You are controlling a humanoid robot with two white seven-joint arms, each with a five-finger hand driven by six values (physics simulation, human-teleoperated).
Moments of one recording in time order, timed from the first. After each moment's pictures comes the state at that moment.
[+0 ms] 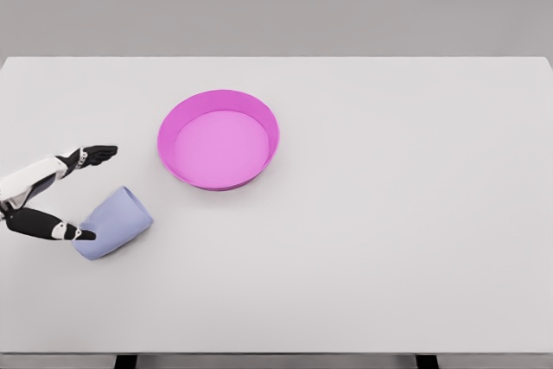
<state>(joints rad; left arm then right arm) -0.05 1.33 -0.62 -1.81 0.57 -0.42 -0.09 0.10 0.00 0.00 0.02 -0.07 0.01 0.09</state>
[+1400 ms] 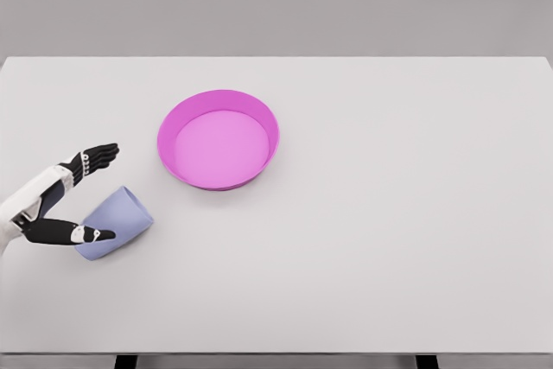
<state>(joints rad) 0.01 1.24 -0.67 -1.81 0.59 -0.50 0.11 0.10 0.00 0.00 0.02 -0.07 0.01 0.09</state>
